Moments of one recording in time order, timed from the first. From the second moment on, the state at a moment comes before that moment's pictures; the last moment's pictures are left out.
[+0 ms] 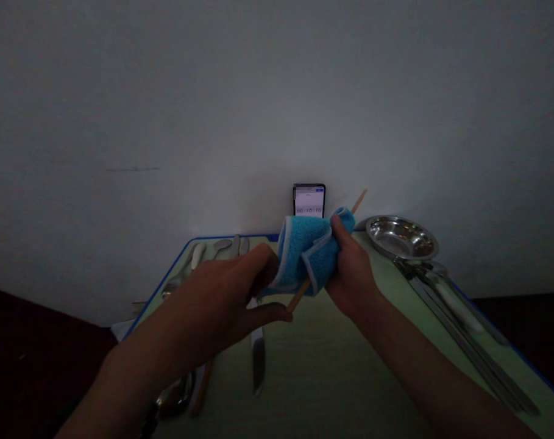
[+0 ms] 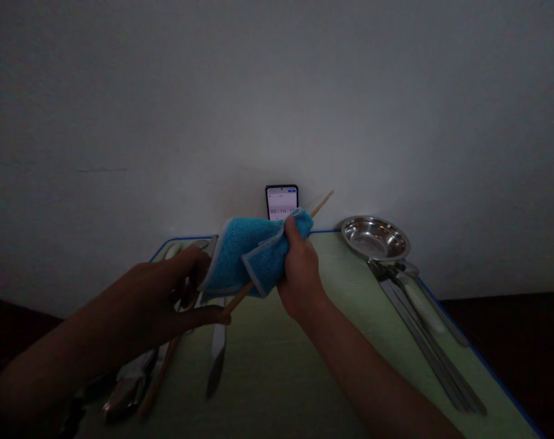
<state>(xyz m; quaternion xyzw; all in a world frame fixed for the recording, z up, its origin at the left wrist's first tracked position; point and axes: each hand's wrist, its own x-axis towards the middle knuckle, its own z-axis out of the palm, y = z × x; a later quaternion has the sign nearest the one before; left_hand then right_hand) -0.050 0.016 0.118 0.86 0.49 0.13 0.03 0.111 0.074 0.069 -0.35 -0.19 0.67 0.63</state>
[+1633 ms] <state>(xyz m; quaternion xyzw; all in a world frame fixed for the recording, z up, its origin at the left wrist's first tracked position) -0.035 -0.002 0.120 0.94 0.27 0.16 -0.11 0.148 0.114 0.046 -0.35 -0.15 0.64 0.66</state>
